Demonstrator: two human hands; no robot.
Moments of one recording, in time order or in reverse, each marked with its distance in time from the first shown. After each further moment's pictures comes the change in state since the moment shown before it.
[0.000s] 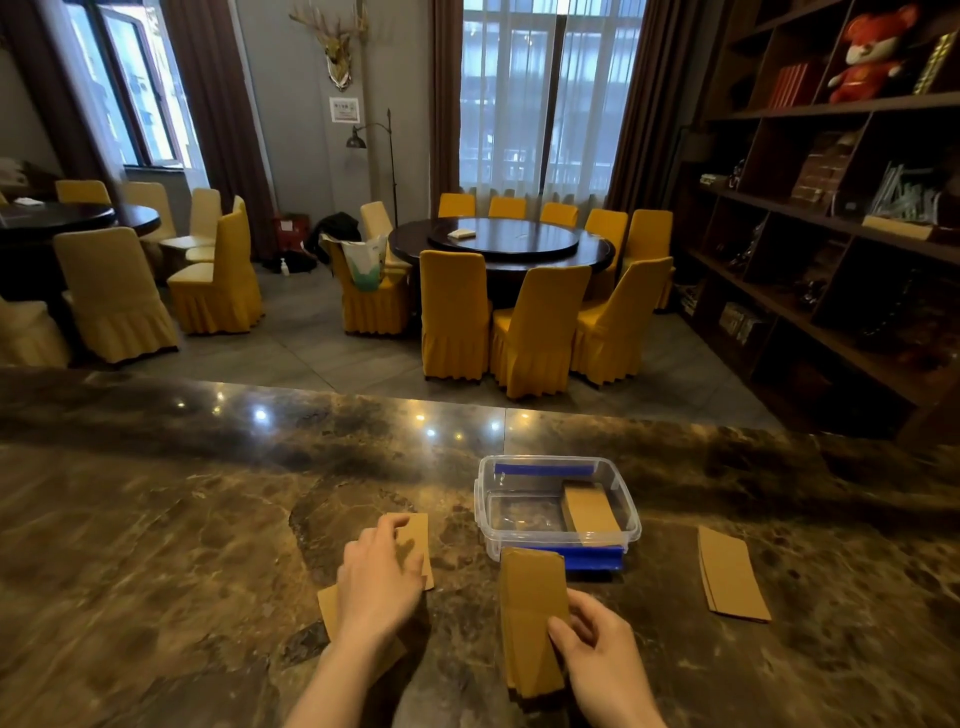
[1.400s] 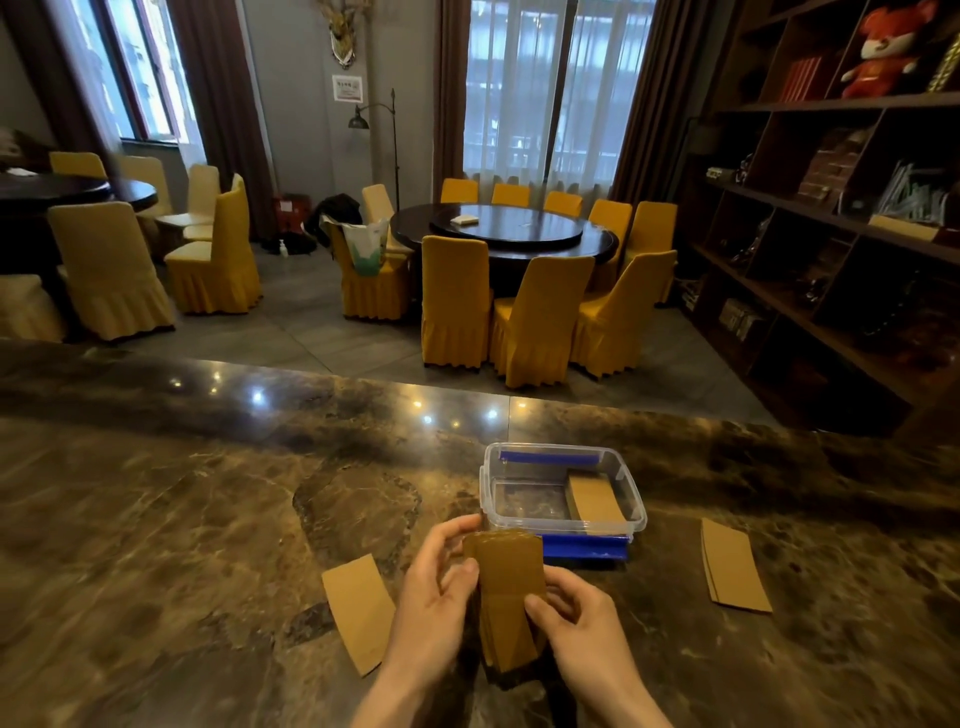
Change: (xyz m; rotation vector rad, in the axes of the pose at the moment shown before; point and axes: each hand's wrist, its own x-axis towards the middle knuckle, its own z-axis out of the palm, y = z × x) left_hand -0.070 0.043 -0.008 -0.781 -0.186 0.127; right_hand -0.001 -0.009 0.014 -0.006 -0.075 -0.138
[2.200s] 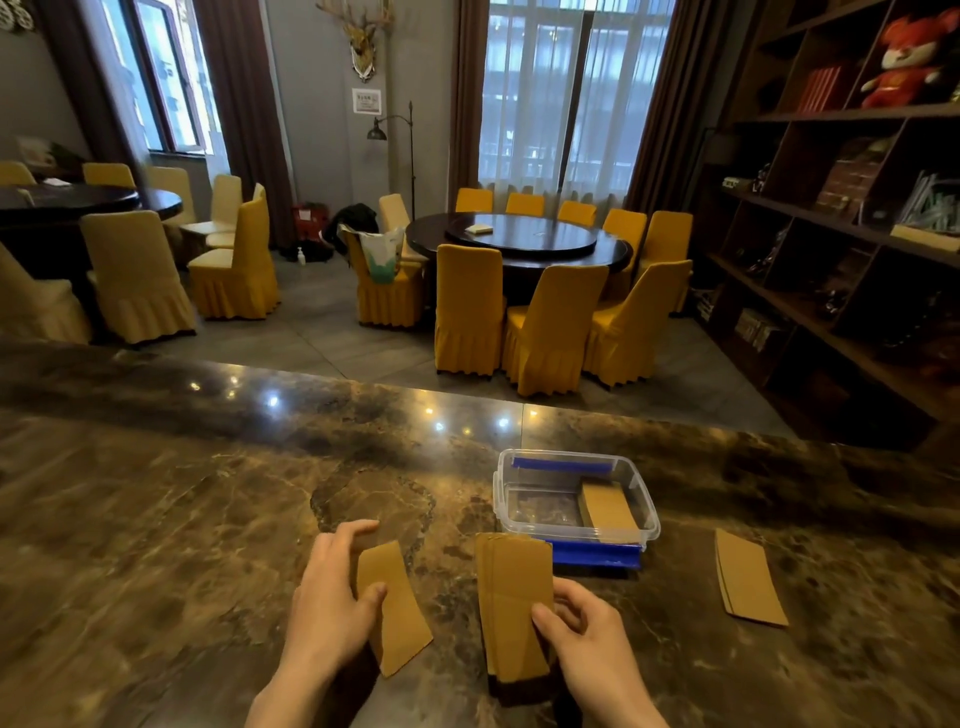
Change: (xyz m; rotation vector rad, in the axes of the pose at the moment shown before) left_hand 0.011 -0.025 -0.093 0.695 0.216 -0.071; right_hand -0.006 -0.003 0.006 0.040 -0.022 0.058
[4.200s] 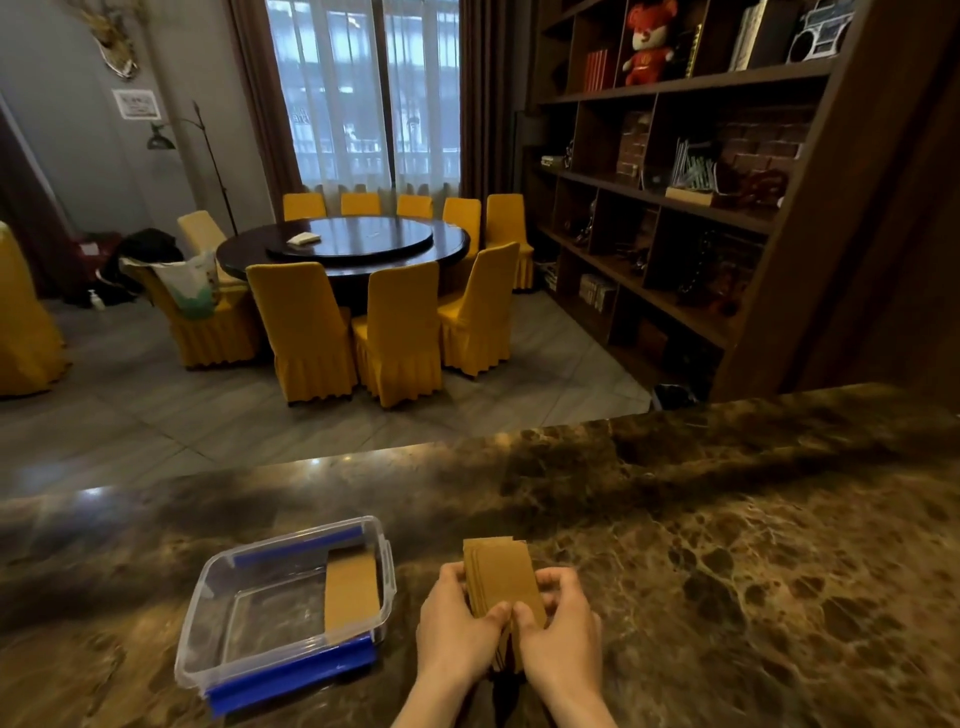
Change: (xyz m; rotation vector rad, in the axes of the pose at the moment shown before) left_hand -0.009 0.288 0.323 -0.119 -0.491 -0.140; right_hand 0.087 0.052 -0.257 -0.122 0.567 0.197
